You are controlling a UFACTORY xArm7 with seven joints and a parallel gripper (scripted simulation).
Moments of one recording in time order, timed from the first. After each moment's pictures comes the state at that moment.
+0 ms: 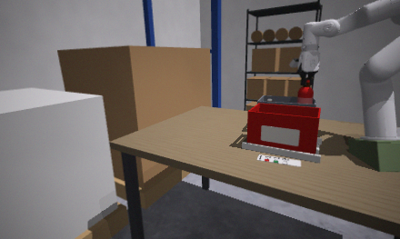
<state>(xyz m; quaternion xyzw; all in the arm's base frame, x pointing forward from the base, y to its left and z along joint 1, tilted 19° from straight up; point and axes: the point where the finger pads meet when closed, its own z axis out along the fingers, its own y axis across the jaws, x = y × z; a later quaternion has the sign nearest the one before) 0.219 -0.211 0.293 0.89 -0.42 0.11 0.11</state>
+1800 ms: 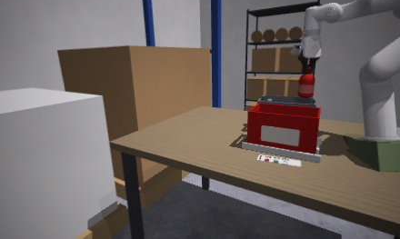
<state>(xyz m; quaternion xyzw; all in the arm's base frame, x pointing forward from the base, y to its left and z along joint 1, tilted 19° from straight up) 0.212 -0.191 0.357 0.89 -0.42 0.11 0.11</state>
